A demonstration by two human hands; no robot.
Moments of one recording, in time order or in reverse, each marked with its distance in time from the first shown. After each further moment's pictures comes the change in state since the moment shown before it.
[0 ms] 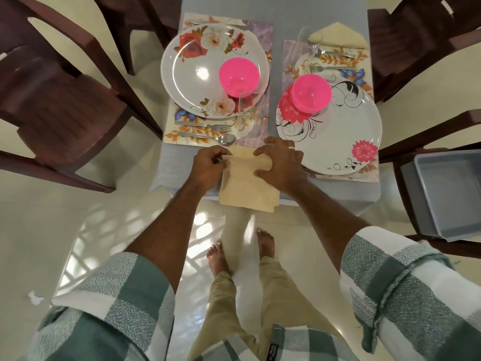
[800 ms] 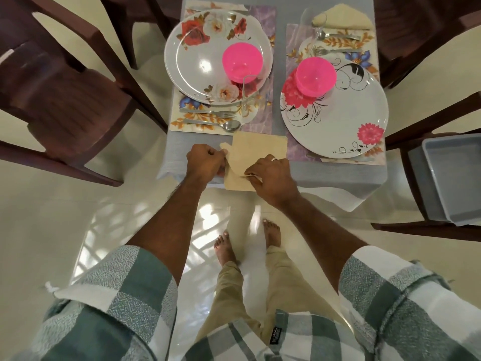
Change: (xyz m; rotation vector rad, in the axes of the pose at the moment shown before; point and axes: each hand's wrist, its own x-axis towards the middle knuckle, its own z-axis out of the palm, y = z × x) left_hand -0.029 0.010 -0.010 0.088 0.153 -0.302; right_hand -0.057 -0.032 0.041 -0.092 0.115 -0.225
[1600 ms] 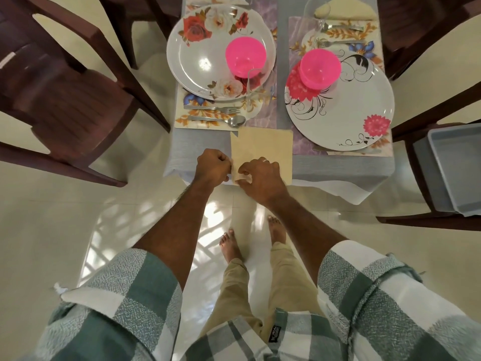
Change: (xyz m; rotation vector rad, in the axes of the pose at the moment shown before) left_hand -0.004 -0.018 0.004 0.160 -0.098 0.053; right_hand 0.007 -0.036 0.023 0.055 -0.166 0.180
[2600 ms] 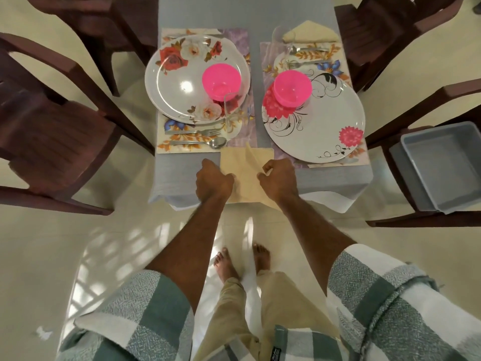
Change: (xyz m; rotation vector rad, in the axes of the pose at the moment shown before) left_hand -0.016 0.045 0.029 0.131 0.163 -0.058; right_hand 0.009 0.044 -0.050 0.313 0.215 0.548
